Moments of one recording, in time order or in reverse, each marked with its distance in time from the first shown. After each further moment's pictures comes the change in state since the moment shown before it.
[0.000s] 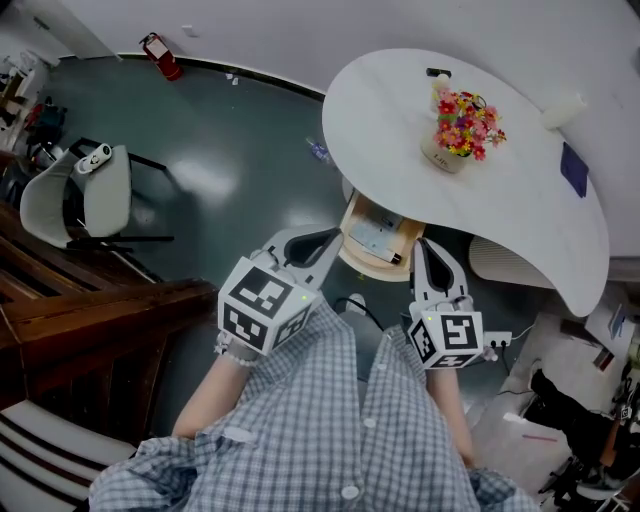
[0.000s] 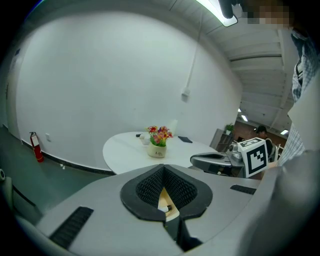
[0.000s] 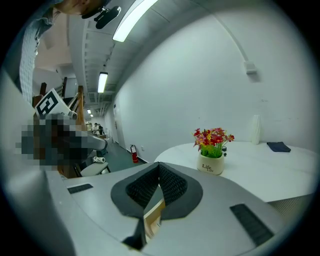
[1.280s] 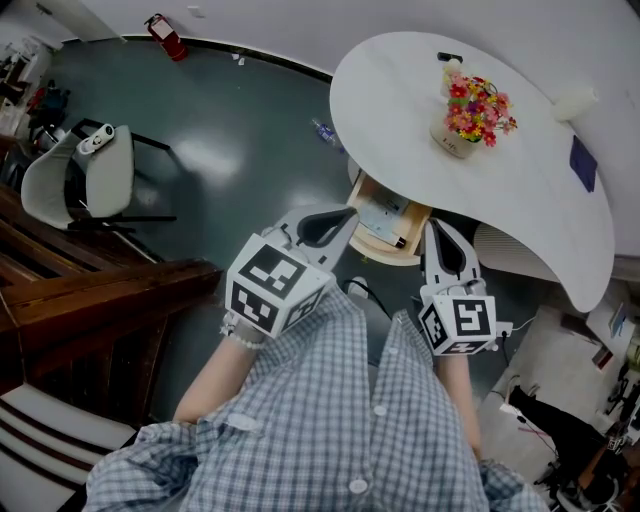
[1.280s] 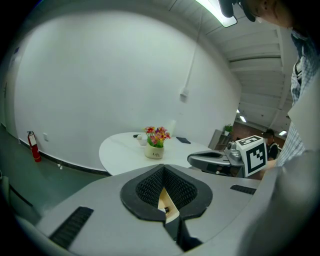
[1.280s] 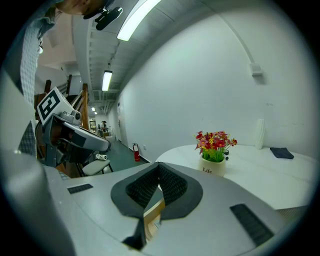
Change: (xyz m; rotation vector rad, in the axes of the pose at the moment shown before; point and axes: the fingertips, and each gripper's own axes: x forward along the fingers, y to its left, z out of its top) left arm 0.008 -0.010 0.005 0.003 -0.008 -0.020; right arm 0.001 -0.002 0.009 -0.045 0.005 0.037
